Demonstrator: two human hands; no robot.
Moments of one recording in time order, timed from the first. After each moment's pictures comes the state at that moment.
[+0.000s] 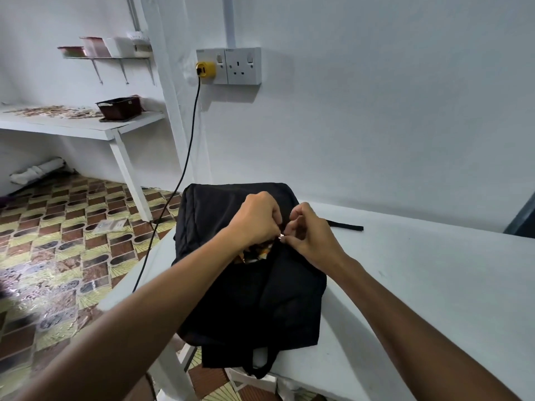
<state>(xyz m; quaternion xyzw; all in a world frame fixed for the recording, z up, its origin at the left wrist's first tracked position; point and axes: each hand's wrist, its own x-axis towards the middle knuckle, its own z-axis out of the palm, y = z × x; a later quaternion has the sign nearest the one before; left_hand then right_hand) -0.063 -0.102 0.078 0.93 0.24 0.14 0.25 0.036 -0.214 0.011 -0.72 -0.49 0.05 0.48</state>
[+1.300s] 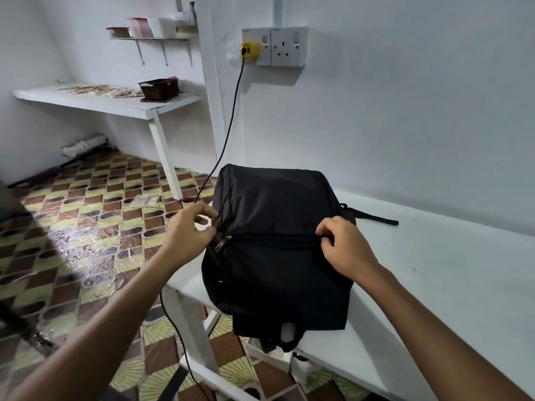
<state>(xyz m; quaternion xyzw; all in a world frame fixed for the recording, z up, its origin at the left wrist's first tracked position) -0.213 -0.024 0.020 0.83 0.33 0.32 0.32 0.018 -0.218 -0.014 -0.81 -0.48 -0.02 0.34</state>
